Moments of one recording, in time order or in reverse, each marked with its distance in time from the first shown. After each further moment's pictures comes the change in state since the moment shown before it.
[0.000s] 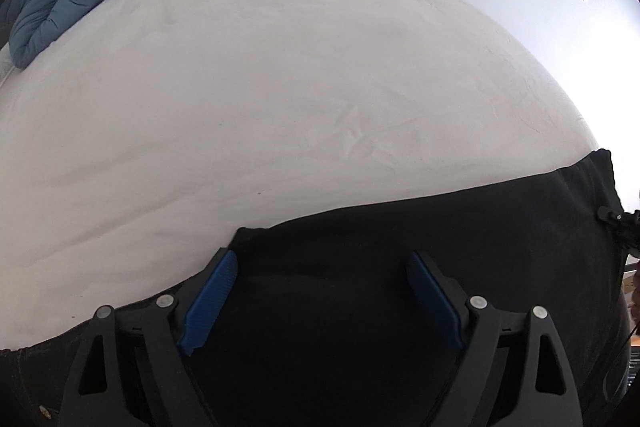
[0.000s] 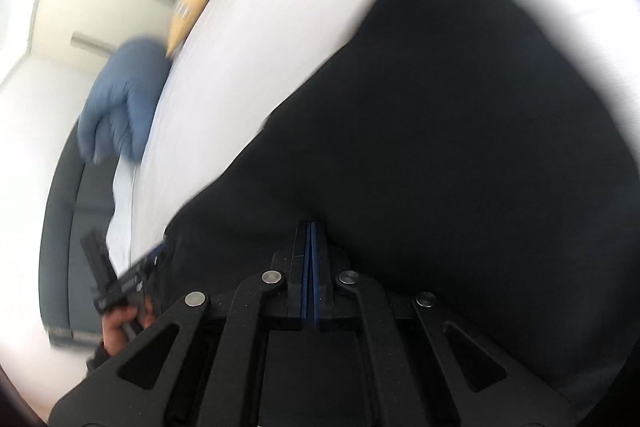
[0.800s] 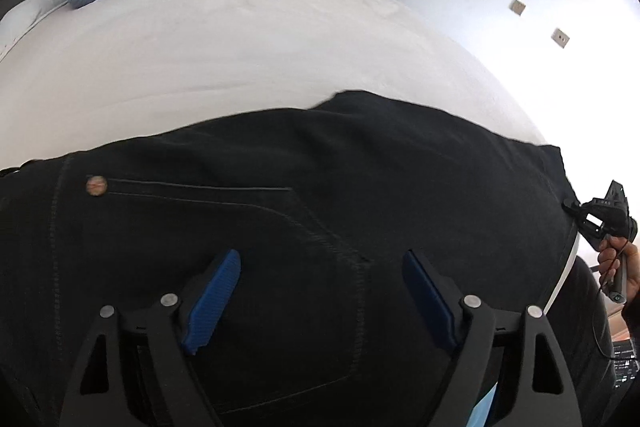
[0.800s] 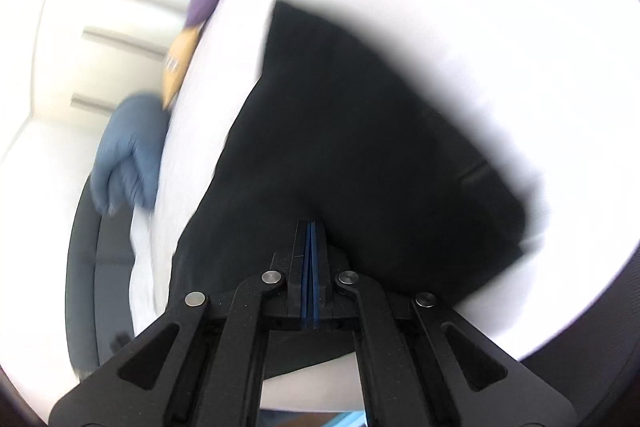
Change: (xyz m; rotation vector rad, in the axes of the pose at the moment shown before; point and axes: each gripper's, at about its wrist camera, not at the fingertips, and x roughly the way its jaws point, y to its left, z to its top) left arm -0.063 0.043 -0.140 -0.153 -0.134 -0.148; right arm -0.067 -0.075 -0.041 0.156 -0.100 0.047
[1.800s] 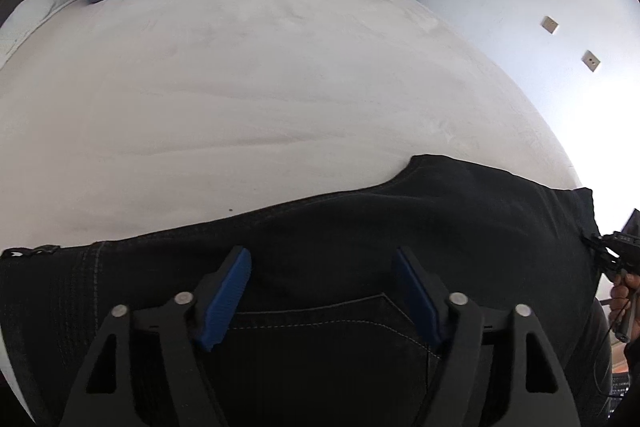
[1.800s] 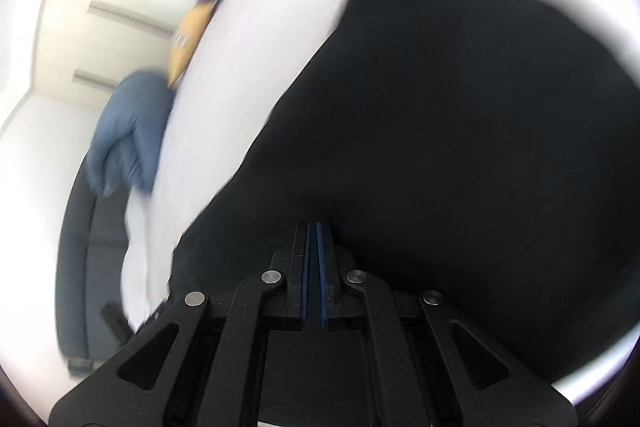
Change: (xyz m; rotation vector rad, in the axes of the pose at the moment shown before) left arm 0.025 0.043 0.069 -0.044 0.014 0.110; right arm -0.010 -0.012 -0.022 -0.113 0.007 -0.045
